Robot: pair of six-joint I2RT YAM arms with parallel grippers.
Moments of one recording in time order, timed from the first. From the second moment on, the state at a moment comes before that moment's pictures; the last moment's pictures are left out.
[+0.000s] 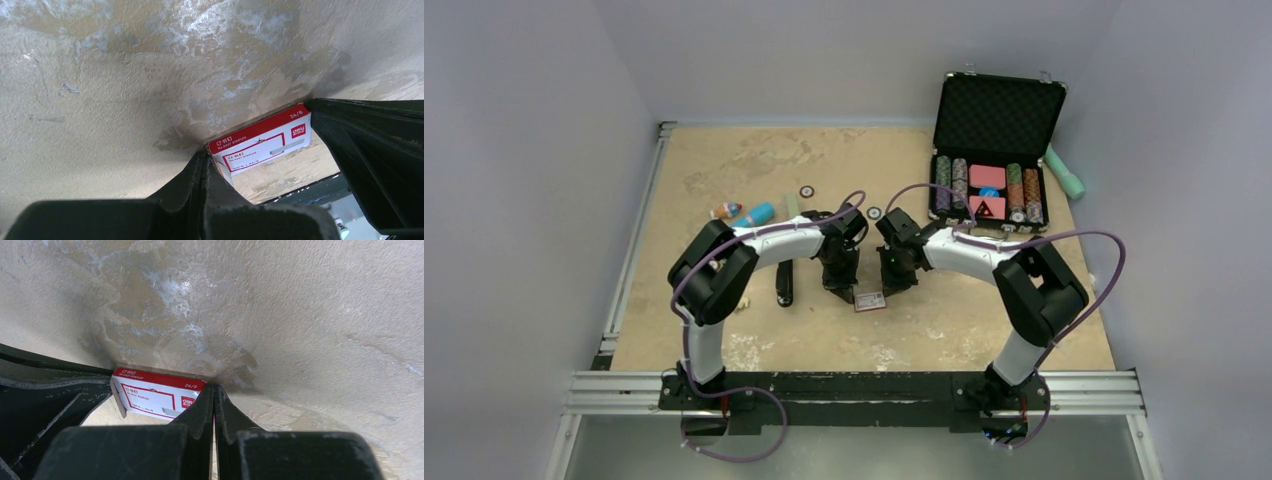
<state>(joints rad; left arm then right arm) -0.76 1.94 1.26 -0.68 0.25 -0.69 0.67 1.71 0.99 -0.52 -0.08 0.59</state>
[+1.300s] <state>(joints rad) -0.75 1.53 1.28 -0.94 0.03 -0.62 0.71 1.61 1.20 -0.70 -0.03 0.55</state>
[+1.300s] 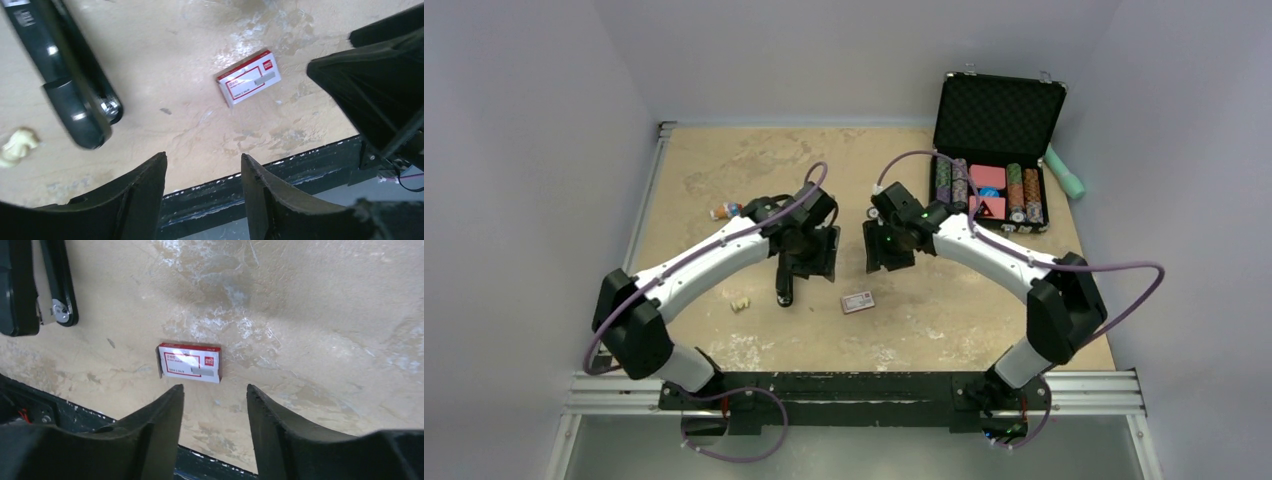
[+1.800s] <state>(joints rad) -0.70 1.08 1.33 -1.06 -0.13 -0.46 0.71 1.33 1.45 -0.71 -0.02 0.43</state>
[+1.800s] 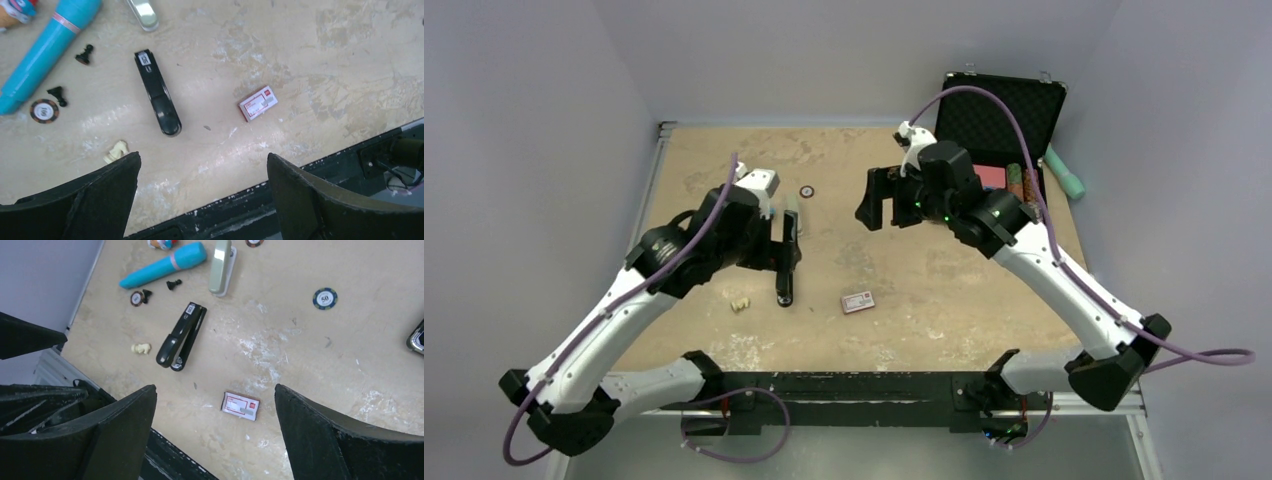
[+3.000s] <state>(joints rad) -0.70 0.36 0.61 -0.60 -0.32 -0.29 0.71 0.49 0.61 -0.22 0.16 0.64</state>
